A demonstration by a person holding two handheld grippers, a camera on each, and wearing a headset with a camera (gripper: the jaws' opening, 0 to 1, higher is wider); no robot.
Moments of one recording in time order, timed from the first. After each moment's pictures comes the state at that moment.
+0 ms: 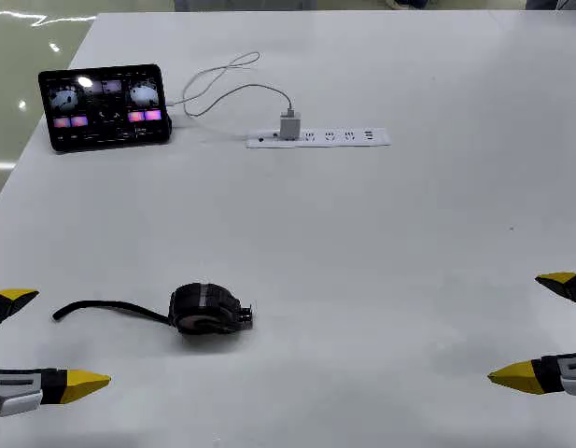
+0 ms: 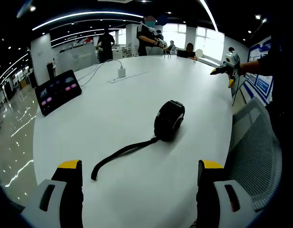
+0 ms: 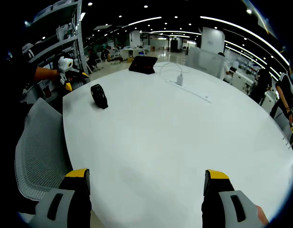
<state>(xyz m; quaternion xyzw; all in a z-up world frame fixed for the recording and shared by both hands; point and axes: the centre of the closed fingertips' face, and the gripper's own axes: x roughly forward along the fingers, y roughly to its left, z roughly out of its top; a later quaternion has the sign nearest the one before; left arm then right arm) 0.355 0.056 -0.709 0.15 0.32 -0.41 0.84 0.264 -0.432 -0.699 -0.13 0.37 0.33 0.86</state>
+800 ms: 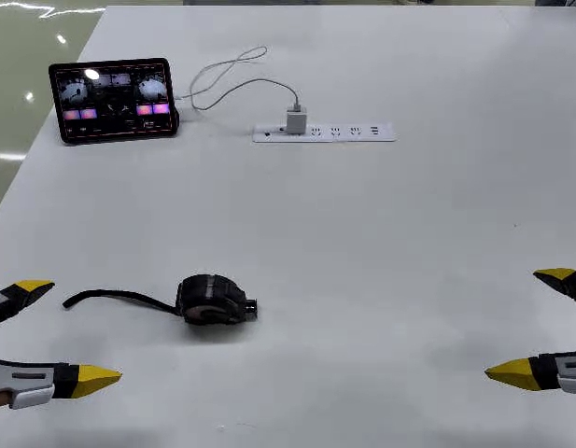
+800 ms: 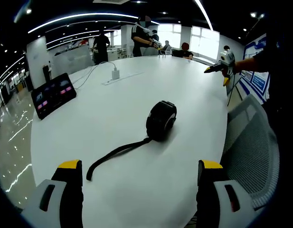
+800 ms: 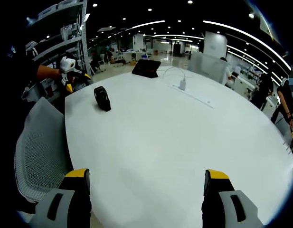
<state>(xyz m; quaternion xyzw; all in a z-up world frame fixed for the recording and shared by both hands) 0.343 0.050 -0.706 0.16 0.32 -0.43 0.83 0.265 -0.422 -0.696 -0.14 0.35 0.34 0.86</state>
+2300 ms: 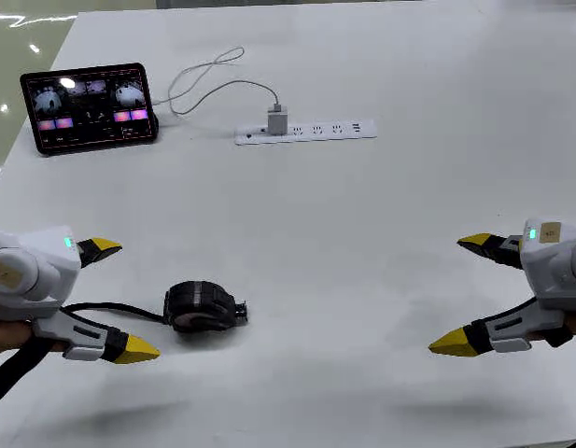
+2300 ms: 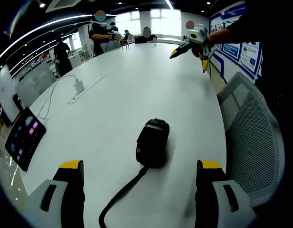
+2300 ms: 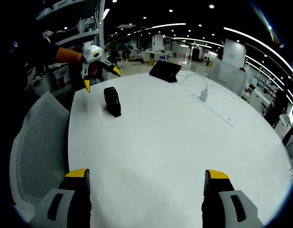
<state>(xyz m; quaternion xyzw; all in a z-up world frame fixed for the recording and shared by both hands) 0.381 -0.038 -0.709 0.27 0.30 -0.55 0.73 0.303 -0.365 -0.703 -0.18 0.33 0.41 0.83</state>
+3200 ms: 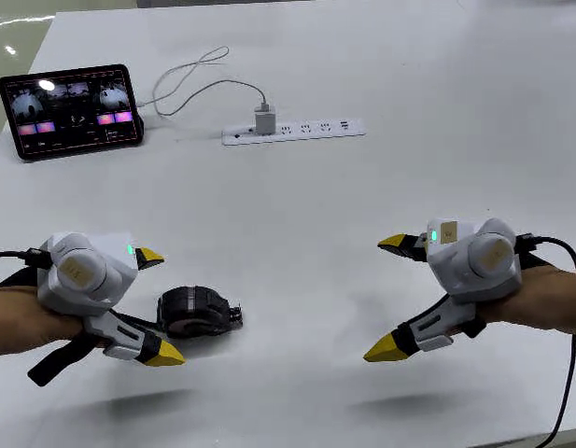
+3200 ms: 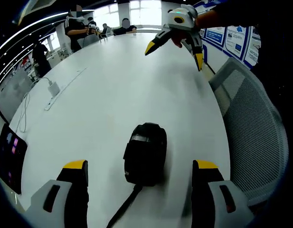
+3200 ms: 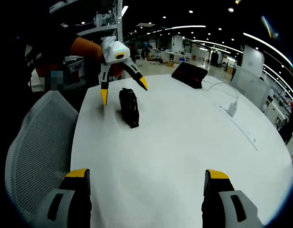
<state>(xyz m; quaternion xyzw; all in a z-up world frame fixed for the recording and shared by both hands) 0.378 -0.078 -0.743 0.32 0.31 -0.60 0.66 0.322 -0.284 -0.720 -0.20 0.32 0.49 0.79</state>
